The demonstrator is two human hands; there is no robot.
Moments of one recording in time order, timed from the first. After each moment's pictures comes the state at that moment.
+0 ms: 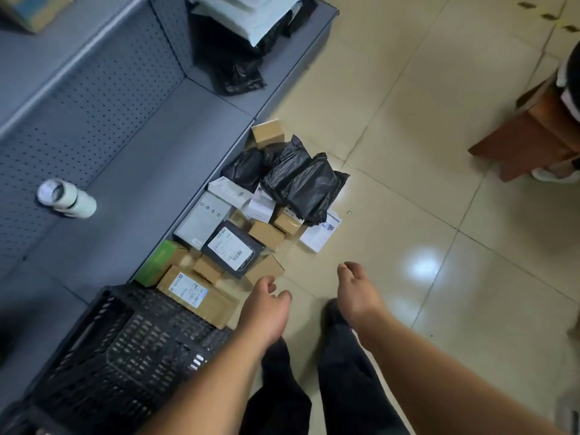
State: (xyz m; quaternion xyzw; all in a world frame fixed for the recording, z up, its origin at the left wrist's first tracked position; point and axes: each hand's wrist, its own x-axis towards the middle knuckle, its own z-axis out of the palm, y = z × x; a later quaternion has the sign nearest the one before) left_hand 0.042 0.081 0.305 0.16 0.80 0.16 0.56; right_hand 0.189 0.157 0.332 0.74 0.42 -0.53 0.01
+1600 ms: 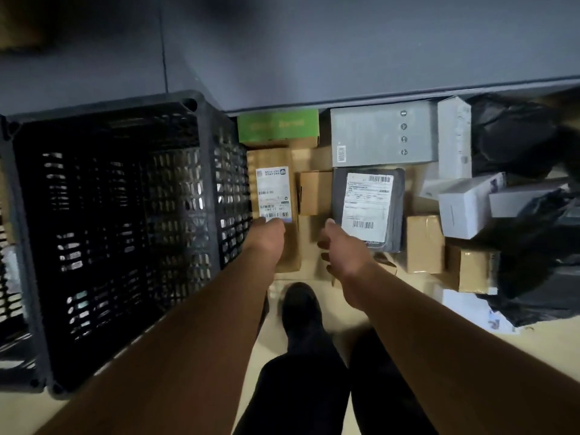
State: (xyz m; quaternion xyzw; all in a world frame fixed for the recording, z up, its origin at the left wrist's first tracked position) left_hand -0.153 -0.009 -0.046 -0.44 0.72 0.35 0.41; right_hand -0.092 0.115 -0.040 0.51 0.51 -0.58 0.39
